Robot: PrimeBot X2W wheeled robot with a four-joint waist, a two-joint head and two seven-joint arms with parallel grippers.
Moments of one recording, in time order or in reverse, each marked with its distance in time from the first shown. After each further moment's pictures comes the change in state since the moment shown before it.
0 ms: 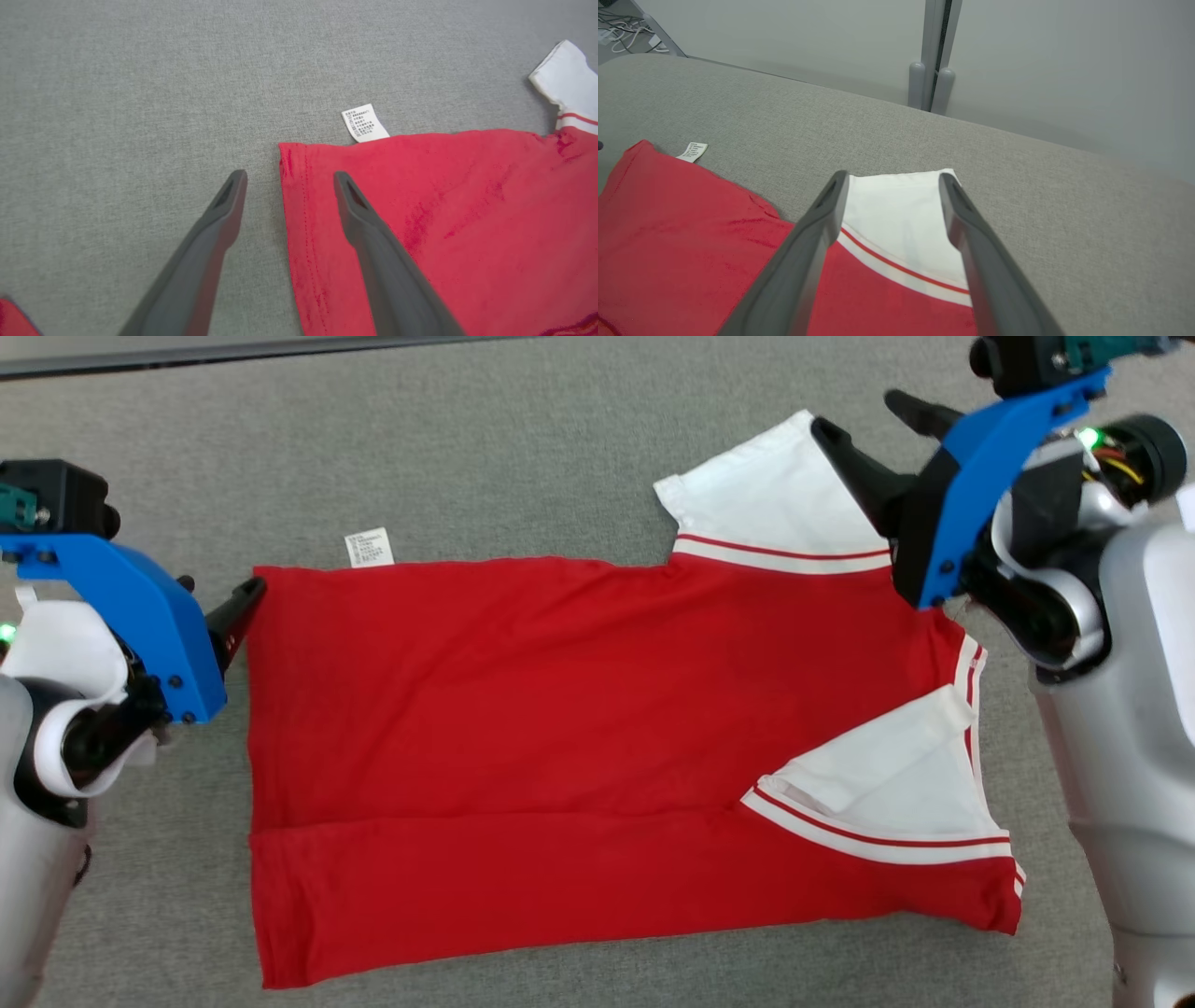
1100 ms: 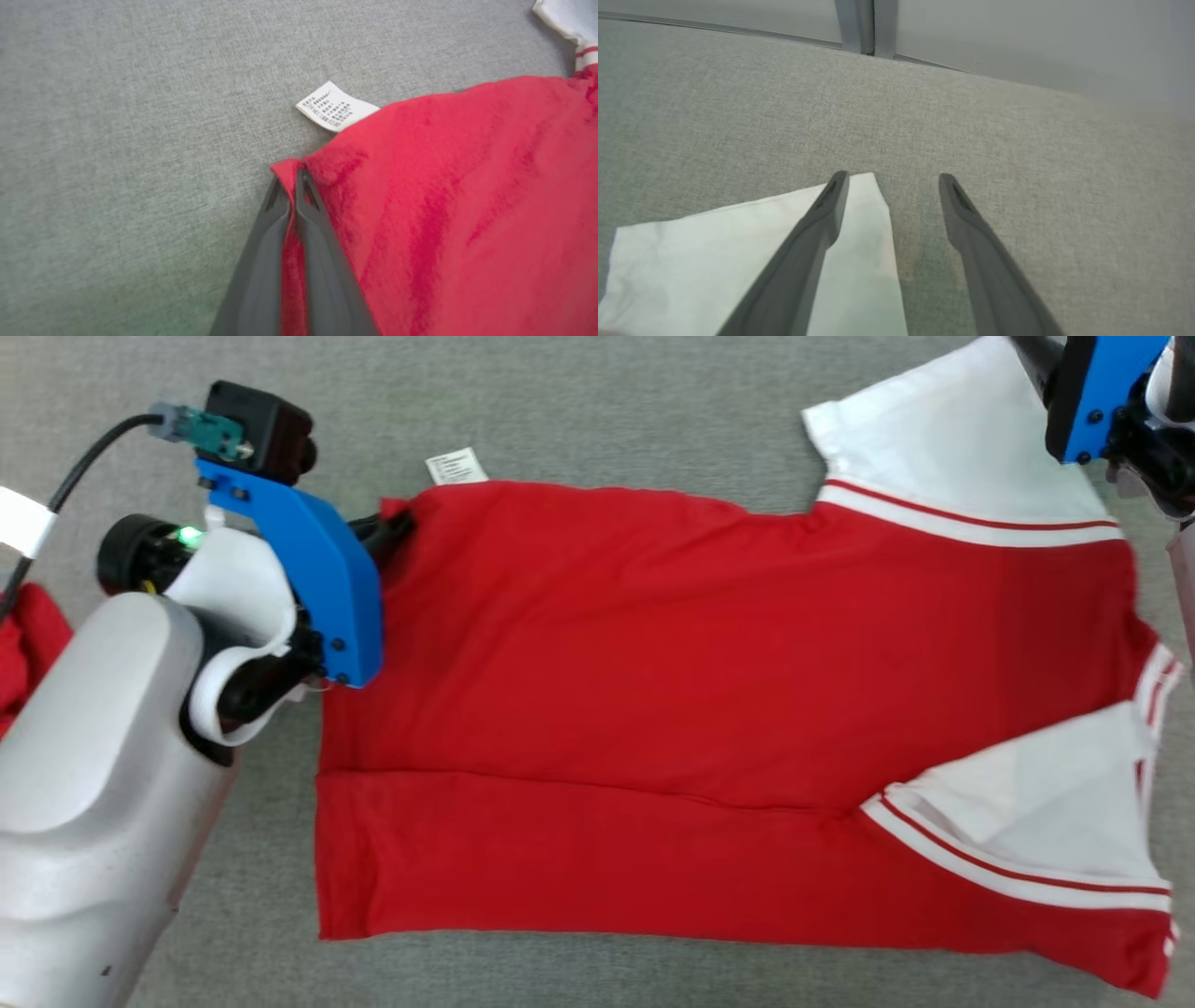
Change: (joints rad) left arm -0.176 -0.148 -0.167 0.079 0.052 -0.153 -0.070; right arm -0.355 -0.101 -0.026 0.624 -0.095 0.000 -0.159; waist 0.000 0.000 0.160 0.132
